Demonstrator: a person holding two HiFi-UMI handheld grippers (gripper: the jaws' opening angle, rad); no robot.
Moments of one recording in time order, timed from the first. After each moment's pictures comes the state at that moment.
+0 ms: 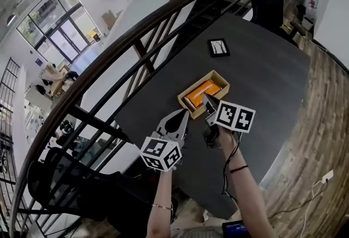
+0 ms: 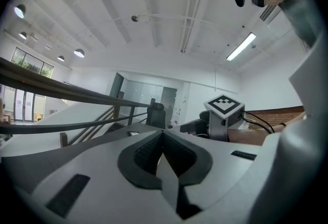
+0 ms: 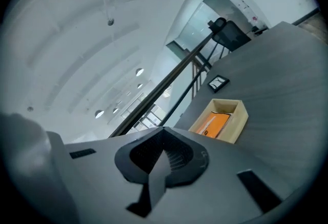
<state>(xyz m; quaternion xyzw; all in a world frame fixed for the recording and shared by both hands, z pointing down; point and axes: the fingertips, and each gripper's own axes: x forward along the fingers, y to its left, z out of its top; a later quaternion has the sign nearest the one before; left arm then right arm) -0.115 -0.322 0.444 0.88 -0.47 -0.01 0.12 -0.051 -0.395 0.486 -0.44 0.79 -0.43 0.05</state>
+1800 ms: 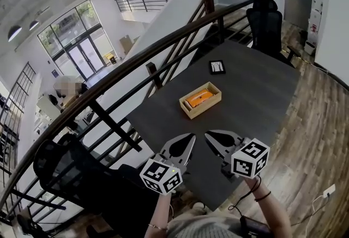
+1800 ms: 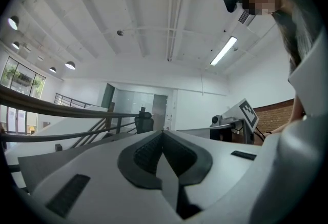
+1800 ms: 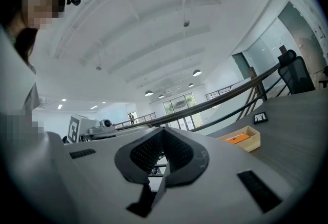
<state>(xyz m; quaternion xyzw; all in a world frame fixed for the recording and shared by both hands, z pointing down) -0.044 -0.134 0.362 0.89 -0.44 -0.03 0.06 -0.006 -0.144 0.370 -0.24 0.96 -0.17 0.02</state>
